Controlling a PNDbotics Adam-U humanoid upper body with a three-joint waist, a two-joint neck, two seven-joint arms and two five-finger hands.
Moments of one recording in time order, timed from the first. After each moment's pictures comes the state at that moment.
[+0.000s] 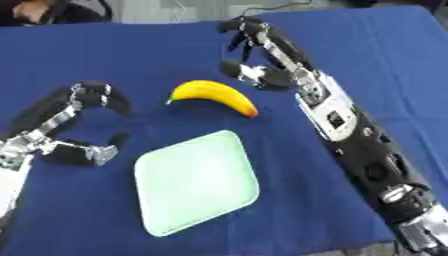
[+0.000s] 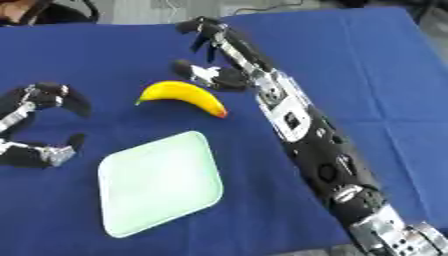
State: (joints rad) left arm -0.43 0.46 -0.05 -1.49 -0.37 -0.74 -0.36; right arm -0.90 -0.19 0.25 -1.19 0.54 -0.35 0.19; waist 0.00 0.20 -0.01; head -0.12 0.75
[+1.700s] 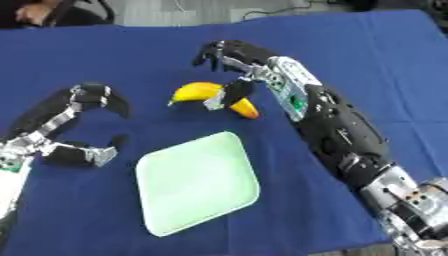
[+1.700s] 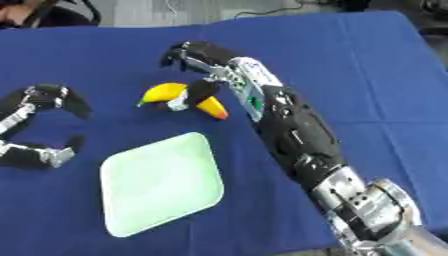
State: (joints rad) left arm -0.42 0.46 -0.05 -1.50 -0.36 -0.74 -0.36; right arm -1.07 -0.10 0.18 -0.81 0.99 -0.36 0.35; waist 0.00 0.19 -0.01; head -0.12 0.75
